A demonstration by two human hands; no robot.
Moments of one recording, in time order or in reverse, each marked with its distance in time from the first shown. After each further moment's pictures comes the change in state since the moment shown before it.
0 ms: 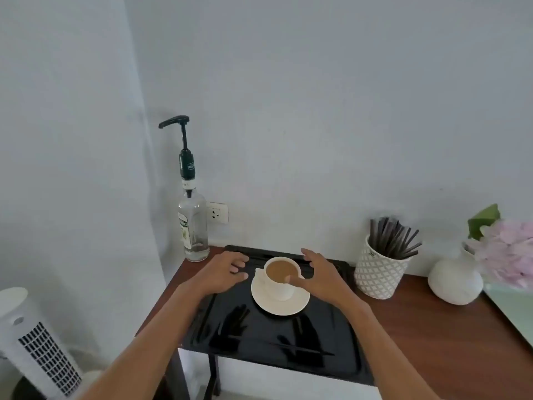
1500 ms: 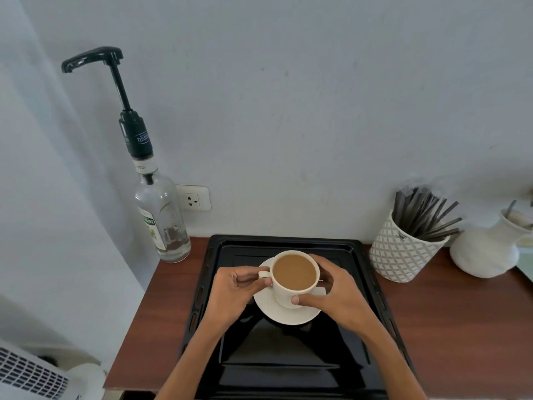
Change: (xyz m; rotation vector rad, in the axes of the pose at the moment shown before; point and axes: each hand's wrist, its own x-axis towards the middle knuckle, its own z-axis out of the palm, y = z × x) left_hand 0.025 -0.014 0.059 -0.818 0.108 0.170; right_hand 0.012 0.032 0.037 0.245 0.139 -0.027
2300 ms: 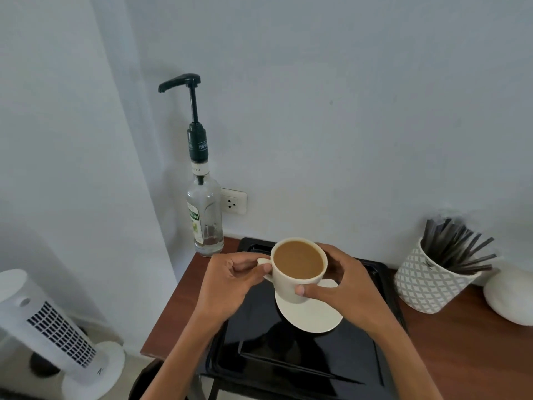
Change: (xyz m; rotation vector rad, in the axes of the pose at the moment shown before) left_hand -0.039 0.078 -0.028 0.031 0.157 0.110; right_hand 0.001 -0.082 -0.002 0.059 -0.120 -0.132
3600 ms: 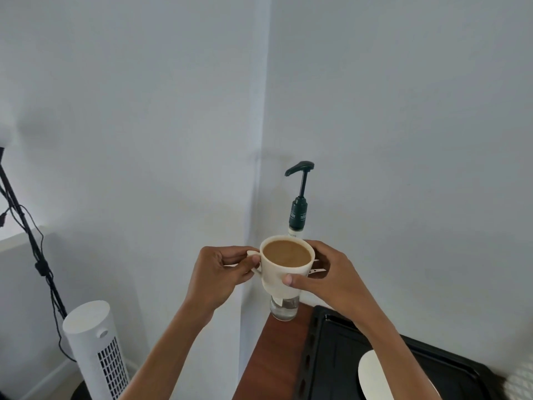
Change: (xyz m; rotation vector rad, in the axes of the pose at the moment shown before) left_hand 0.018 0.101 -0.172 0.111 0.290 0.094; right_hand 0.106 -0.138 0.126 -0.006 -0.095 -0.293
